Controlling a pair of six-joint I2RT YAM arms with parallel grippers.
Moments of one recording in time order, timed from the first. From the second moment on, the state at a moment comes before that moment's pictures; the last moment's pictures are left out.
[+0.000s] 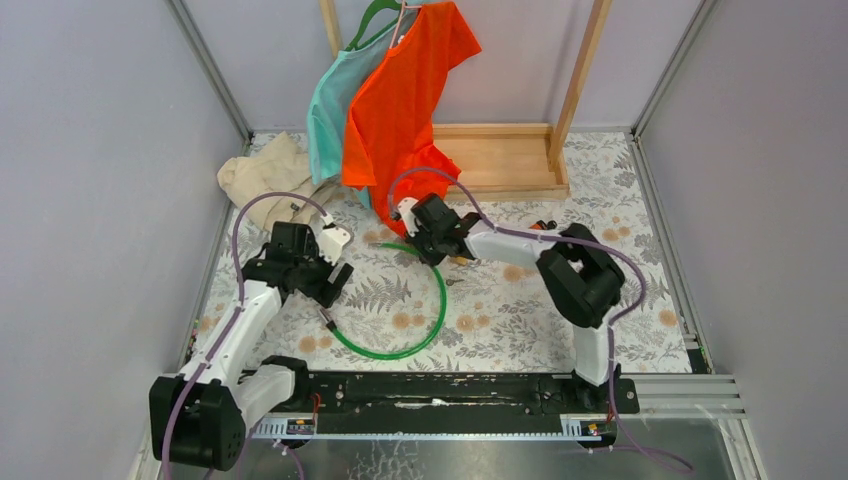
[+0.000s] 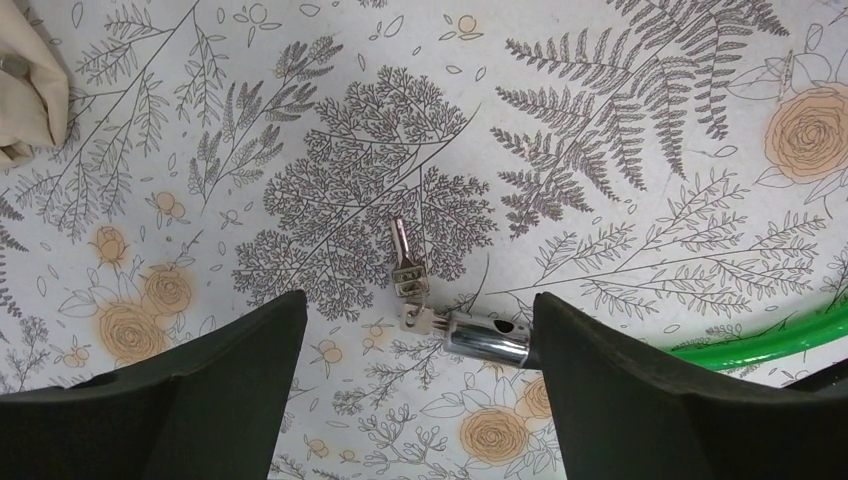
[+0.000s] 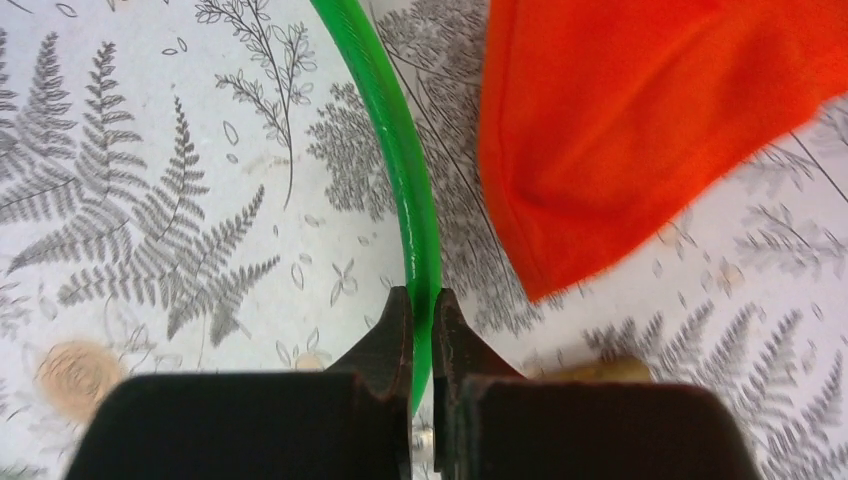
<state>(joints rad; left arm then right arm) -0.12 1.01 0.67 -0.66 0.23 0.49 0.82 2.00 1.35 -0.30 -0.05 -0.10</state>
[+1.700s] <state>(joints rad) -0.25 1.75 1.03 -0.42 0.27 -0.02 0.42 1.60 1.01 -0.09 -0.16 0.28</state>
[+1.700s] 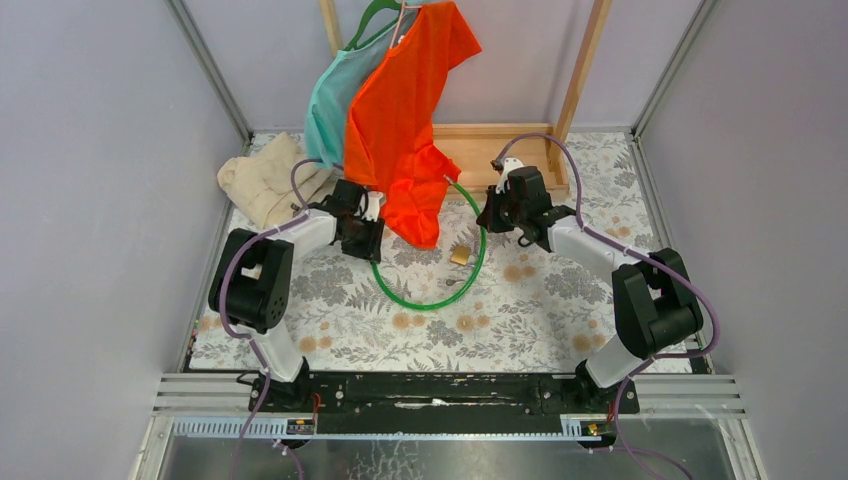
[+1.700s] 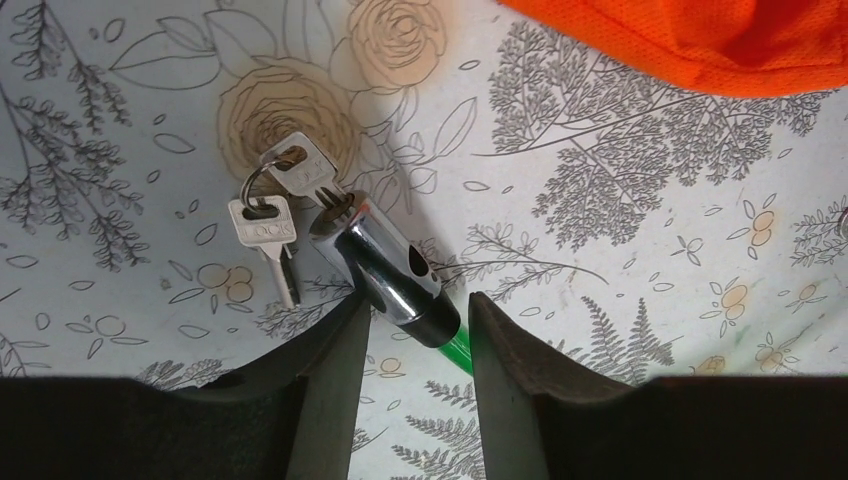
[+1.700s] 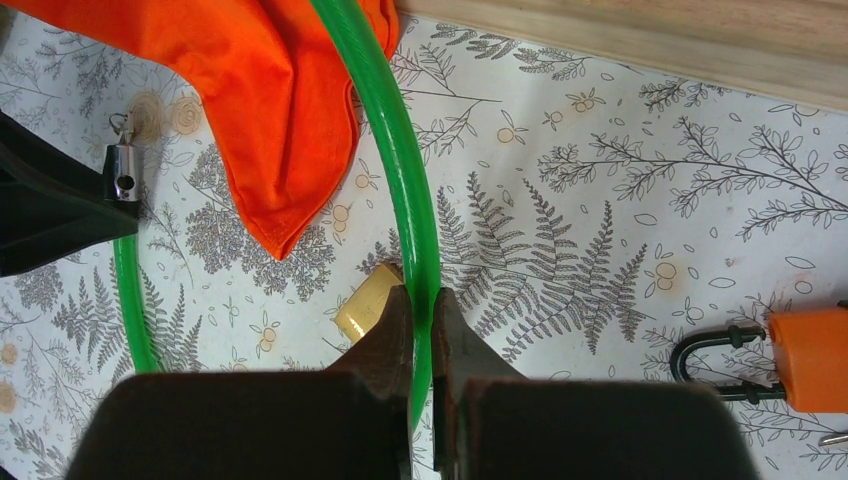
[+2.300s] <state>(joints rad) -0.29 1.77 1.02 -0.33 0.25 -0.05 0.42 1.60 0.98 -0.04 -0.25 0.26</state>
